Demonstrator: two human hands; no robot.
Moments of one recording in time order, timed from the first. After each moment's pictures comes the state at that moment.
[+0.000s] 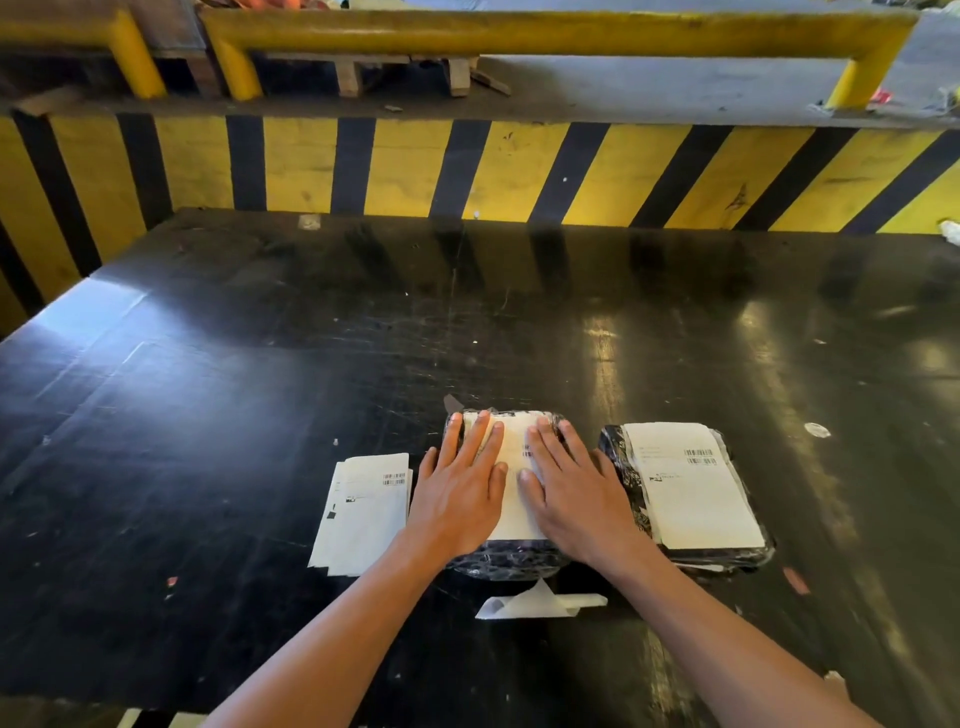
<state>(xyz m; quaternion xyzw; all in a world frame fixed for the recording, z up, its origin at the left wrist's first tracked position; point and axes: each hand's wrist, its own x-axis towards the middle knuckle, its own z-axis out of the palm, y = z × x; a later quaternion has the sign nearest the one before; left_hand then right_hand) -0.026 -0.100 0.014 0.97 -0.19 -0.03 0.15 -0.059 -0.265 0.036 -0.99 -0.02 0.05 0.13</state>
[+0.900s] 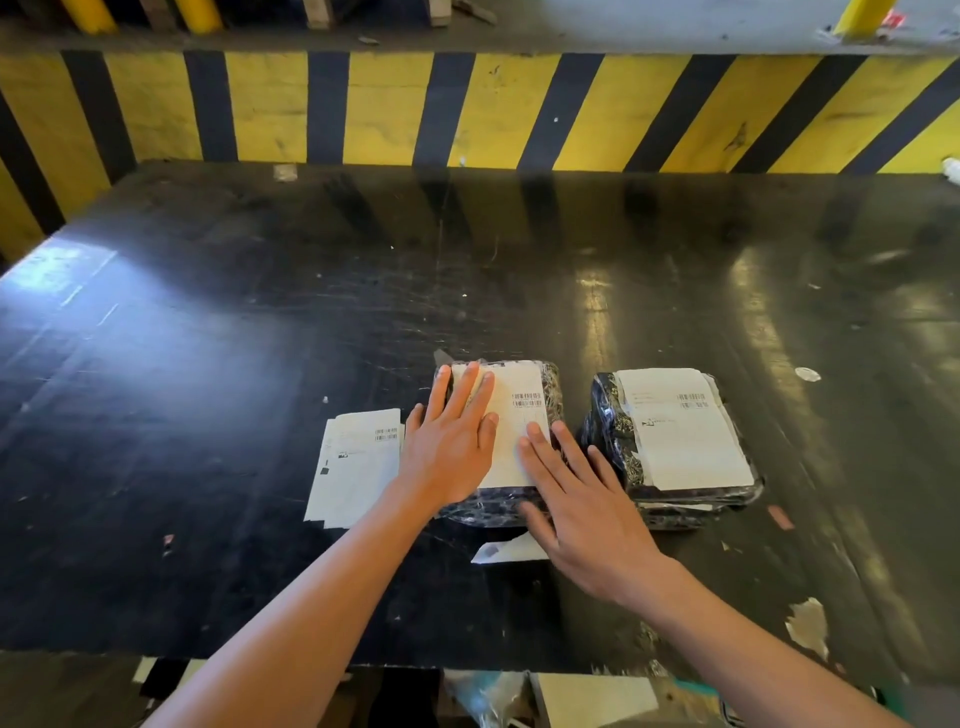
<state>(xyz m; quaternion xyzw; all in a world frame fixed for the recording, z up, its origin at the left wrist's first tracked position) -0.026 -0.099 0.013 0.97 -0.18 -0.03 0.14 -0.133 -0.271 0.024 -0.99 -0.12 0.04 0.11</state>
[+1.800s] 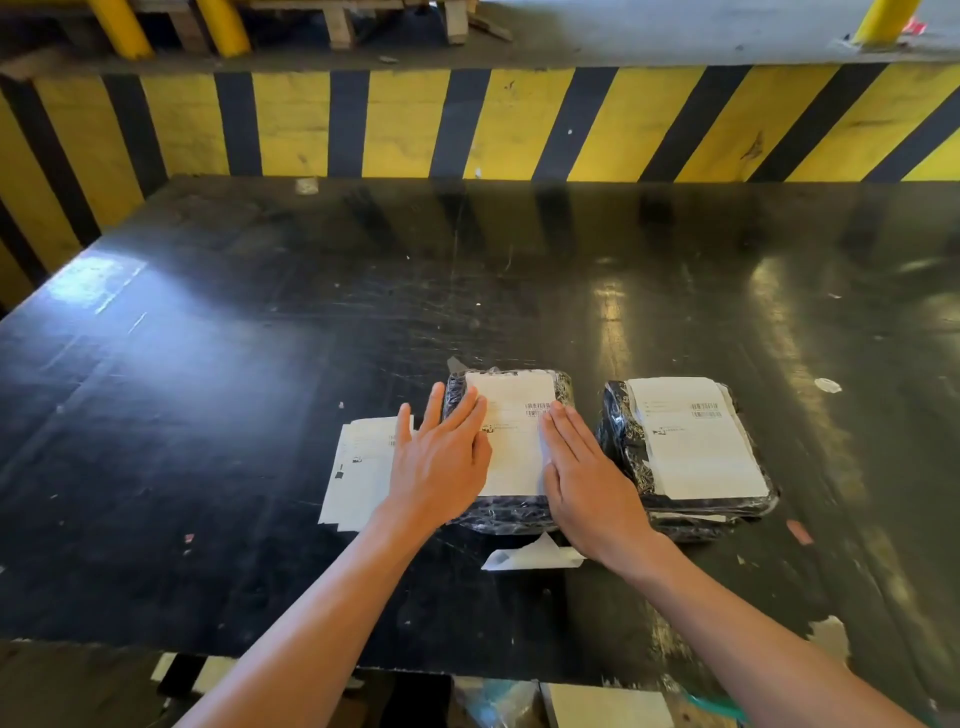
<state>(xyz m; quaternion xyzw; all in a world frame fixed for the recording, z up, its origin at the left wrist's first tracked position) -0.046 -0.082 0.033 0.98 -0.16 0.00 0.12 -0.096 -0.271 0.010 -0.98 -0.07 -0.02 0.20</state>
